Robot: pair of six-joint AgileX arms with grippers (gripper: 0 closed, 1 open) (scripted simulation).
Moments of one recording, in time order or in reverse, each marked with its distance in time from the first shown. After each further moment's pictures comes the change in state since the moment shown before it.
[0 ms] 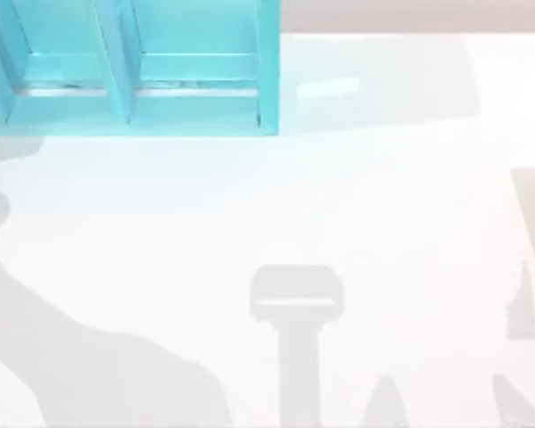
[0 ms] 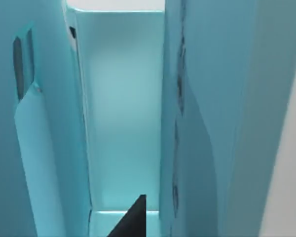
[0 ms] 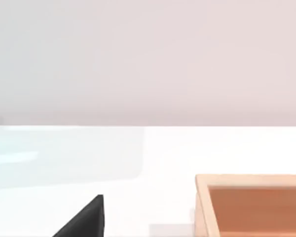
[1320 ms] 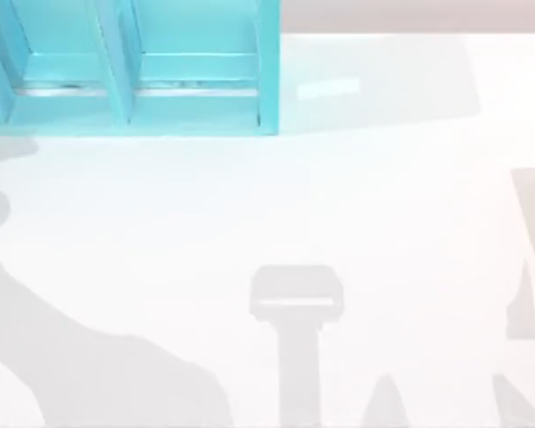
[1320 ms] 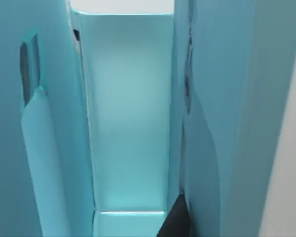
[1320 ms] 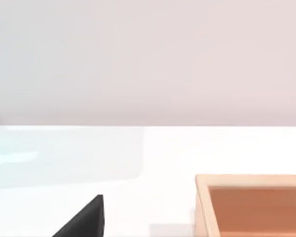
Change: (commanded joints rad) left arm 0.006 -0.015 -0.007 -0.007 0.004 0.002; right arm 0.000 0.000 0.000 0.000 0.000 0.000
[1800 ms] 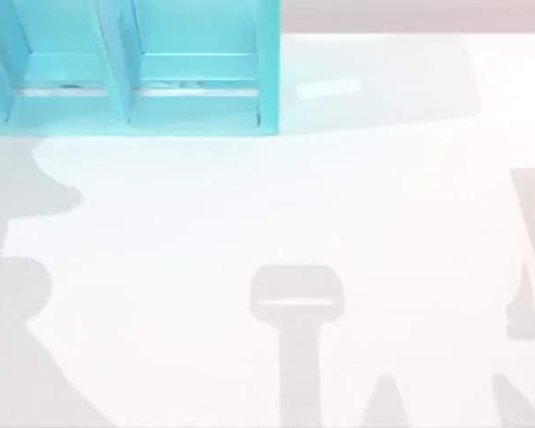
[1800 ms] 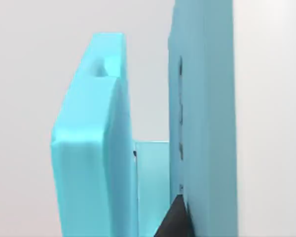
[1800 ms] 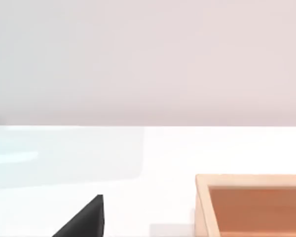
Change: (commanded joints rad) left arm 0.131 -0.447 -0.199 -0.238 0.115 0.019; right arm 0.000 0.000 0.000 0.000 0.000 0.000
